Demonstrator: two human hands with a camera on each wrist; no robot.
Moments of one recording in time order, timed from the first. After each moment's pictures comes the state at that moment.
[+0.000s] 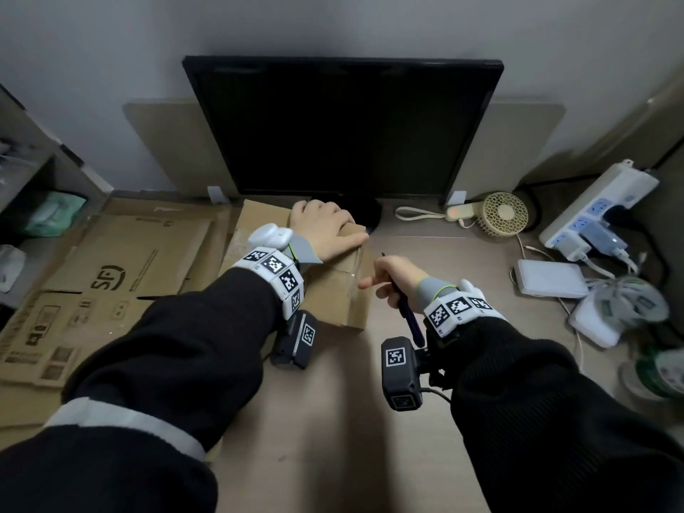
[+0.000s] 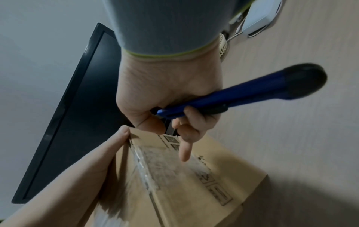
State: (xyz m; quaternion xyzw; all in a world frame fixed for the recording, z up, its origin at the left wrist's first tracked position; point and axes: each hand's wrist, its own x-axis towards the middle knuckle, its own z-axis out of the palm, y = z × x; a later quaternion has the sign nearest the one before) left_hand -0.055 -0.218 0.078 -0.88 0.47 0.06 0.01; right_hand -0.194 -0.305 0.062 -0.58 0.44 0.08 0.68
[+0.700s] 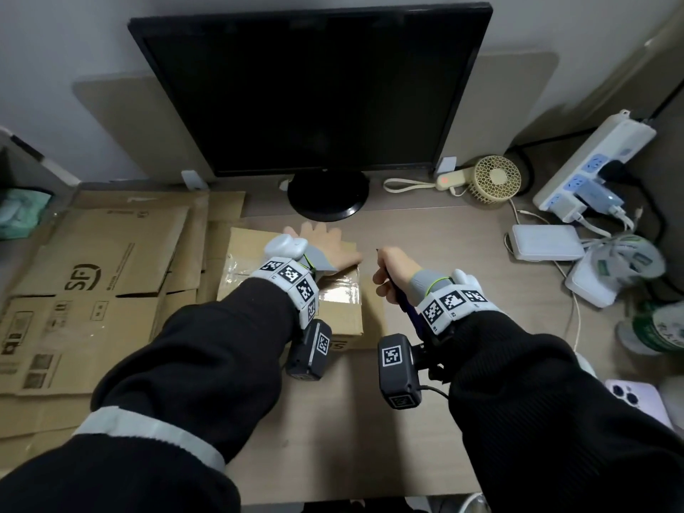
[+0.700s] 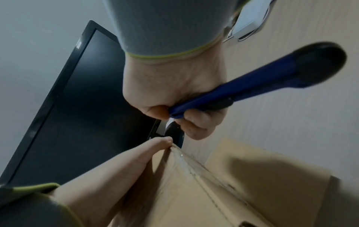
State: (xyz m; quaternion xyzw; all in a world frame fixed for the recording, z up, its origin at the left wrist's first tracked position) left_hand -0.090 -0.224 0.030 -0.89 0.39 0.21 0.13; right_hand -0.211 -0.301 0.031 -0.53 0.52 0.10 0.66
